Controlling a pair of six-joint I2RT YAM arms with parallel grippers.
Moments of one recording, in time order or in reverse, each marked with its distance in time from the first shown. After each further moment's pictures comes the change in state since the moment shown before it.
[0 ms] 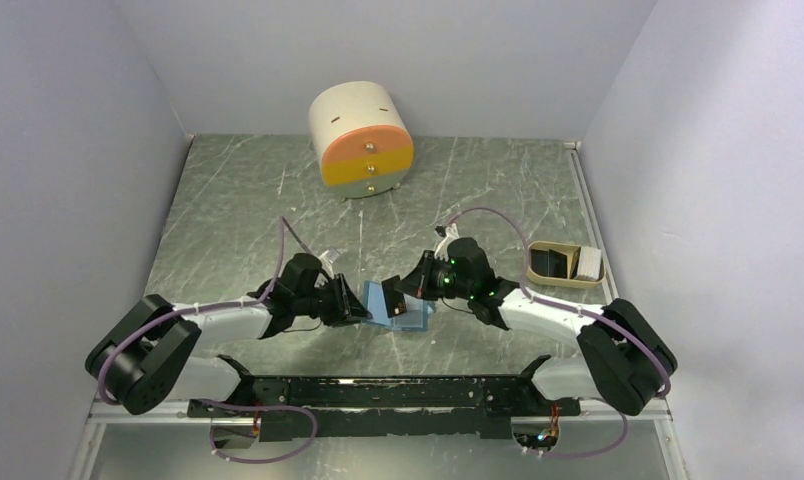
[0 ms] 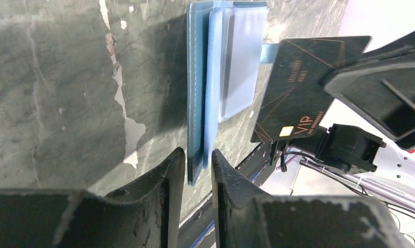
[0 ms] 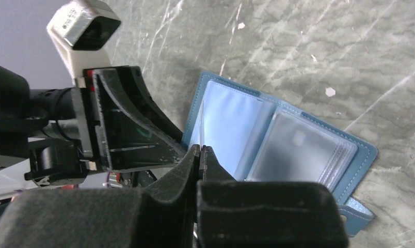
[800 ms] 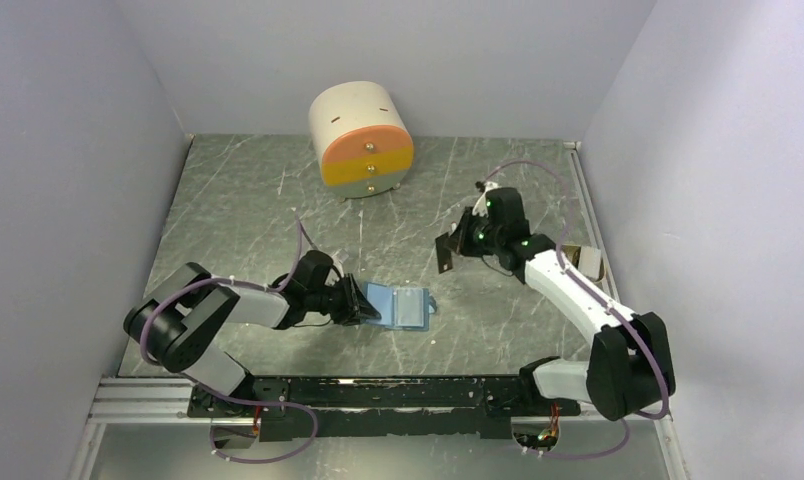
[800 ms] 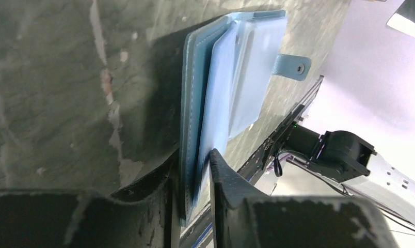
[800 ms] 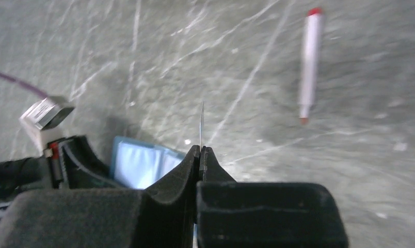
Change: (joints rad) left arm -0.013 0.225 0.056 0.154 0.060 -0.066; right arm -0.360 -0.014 0.374 -0.585 0.099 -0.393
